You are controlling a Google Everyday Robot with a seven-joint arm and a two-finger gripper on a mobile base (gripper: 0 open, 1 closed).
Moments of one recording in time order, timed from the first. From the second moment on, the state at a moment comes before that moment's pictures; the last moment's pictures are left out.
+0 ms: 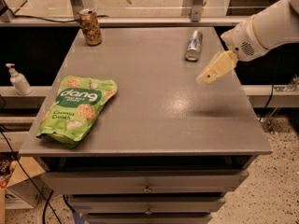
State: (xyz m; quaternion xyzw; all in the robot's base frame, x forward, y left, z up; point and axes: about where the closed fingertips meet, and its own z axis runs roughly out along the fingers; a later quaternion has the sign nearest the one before) arm 0.606 -0.178 0.908 -0.48 0.80 0.11 0.35
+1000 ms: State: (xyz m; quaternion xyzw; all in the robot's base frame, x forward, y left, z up) arm 0.626 -0.174 0.880 -0.43 0.81 0.14 0.37
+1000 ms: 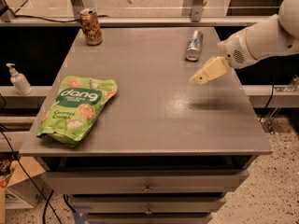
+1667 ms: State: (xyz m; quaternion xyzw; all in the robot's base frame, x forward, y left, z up) arm 0.693 -0.159 0.864 -0.36 0.81 0.18 0.43
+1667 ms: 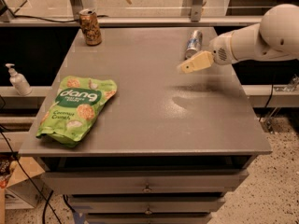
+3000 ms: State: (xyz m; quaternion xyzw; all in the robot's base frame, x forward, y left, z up) arm 0.799 -0.159 0.850 -0.27 0.82 0.19 0.48
